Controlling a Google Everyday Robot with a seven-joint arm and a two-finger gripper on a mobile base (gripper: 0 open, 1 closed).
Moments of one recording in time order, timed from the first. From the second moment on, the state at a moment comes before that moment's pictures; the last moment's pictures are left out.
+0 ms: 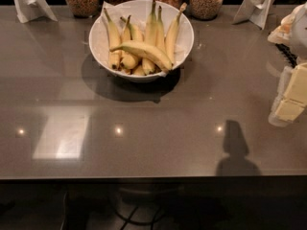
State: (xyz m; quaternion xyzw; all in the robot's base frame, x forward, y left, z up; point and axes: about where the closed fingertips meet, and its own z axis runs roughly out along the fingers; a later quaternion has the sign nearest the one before) arm 0.438 -0.217 0.976 -0.60 0.78 -0.03 0.16
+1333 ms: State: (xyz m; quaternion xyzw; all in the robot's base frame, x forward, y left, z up) arm 0.534 -0.074 0.974 -0.58 0.77 0.05 0.28
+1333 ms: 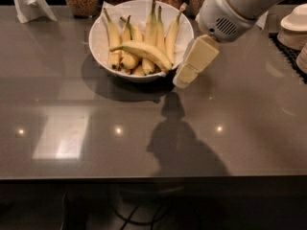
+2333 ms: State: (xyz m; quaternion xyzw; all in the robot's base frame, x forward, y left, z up) arm 0.573 -0.042 0.964 -0.56 0.76 0.05 0.33
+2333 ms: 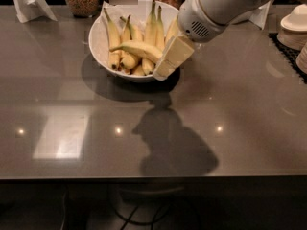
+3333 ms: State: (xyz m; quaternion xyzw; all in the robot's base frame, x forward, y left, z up) arm 0.626 0.013 0.936 -0.54 0.76 0.09 0.36
